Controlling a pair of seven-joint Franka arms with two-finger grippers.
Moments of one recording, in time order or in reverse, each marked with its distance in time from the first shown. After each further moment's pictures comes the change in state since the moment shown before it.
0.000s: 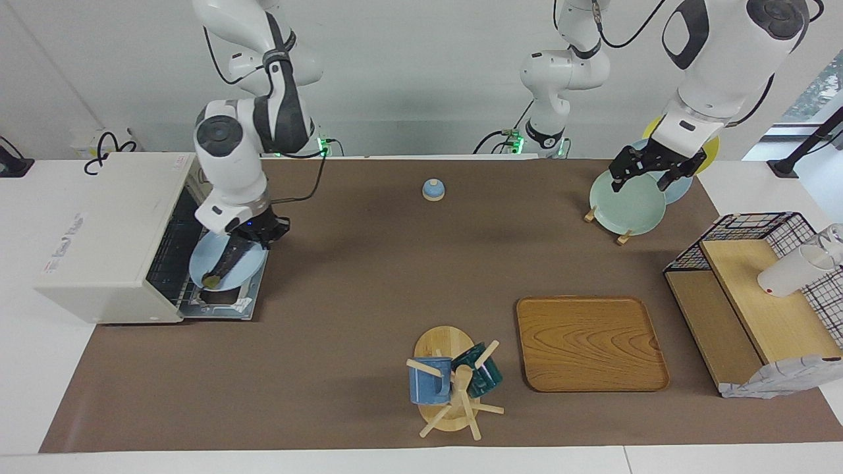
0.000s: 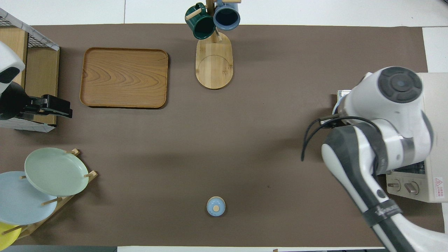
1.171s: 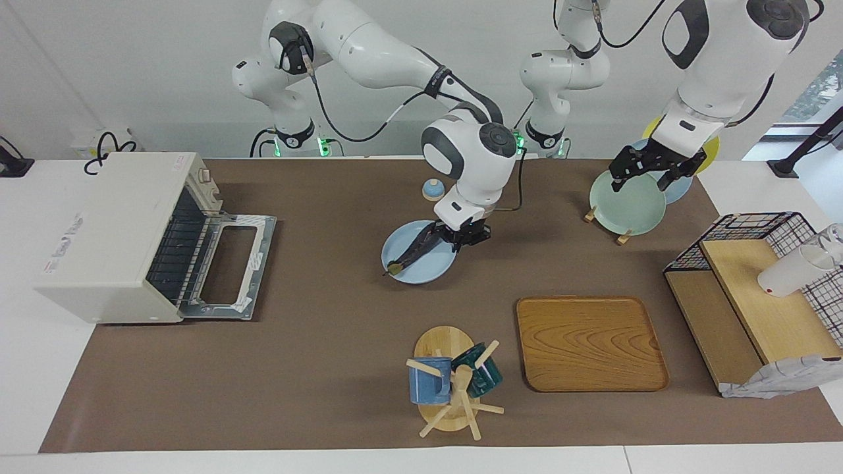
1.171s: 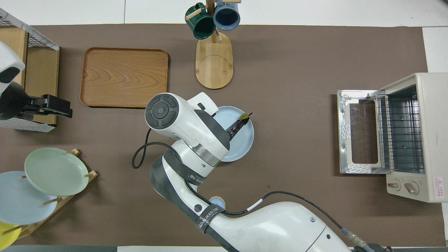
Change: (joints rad) left arm 0.000 0.000 0.000 0.000 0.000 0.000 0.000; right arm 0.436 0.601 0.109 0.730 0.032 -0.113 0.764
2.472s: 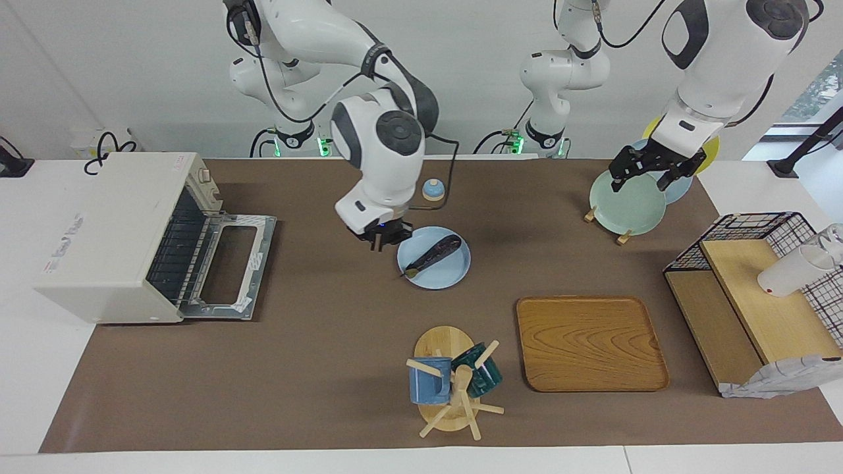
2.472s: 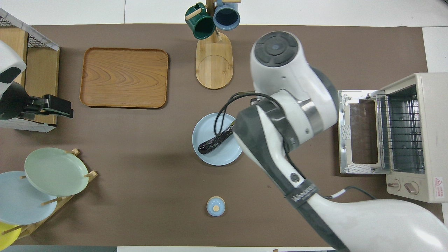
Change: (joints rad) left arm -0.002 0.000 -0.006 0.000 0.000 0.002 0.000; right arm -0.317 -0.309 -0.026 -0.239 -0.019 -0.199 -0.361
